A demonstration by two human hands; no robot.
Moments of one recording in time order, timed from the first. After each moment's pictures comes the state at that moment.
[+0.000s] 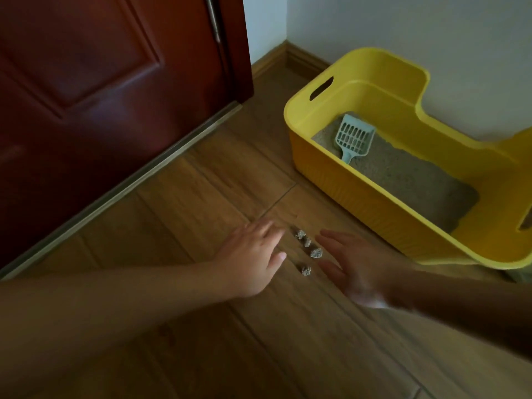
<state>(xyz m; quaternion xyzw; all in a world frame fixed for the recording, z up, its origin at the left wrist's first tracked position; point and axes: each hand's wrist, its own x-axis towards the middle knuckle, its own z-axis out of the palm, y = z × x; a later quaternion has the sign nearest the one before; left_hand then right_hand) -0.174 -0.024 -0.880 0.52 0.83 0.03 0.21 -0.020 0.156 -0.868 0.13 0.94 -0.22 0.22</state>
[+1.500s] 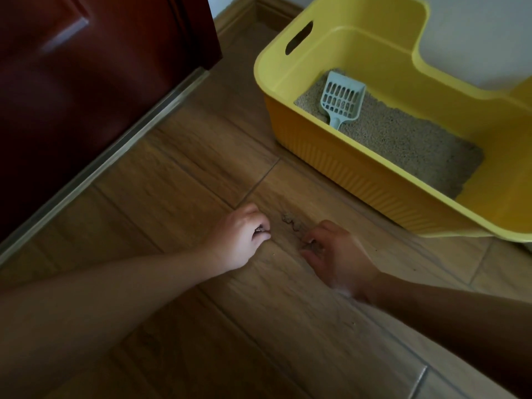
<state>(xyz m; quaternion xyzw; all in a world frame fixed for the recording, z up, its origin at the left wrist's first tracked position) -0.205 -0.004 -0.964 0.54 0.79 0.22 0.17 -0.021 0.141 -0.953 0.20 0.92 -0.32 0.03</state>
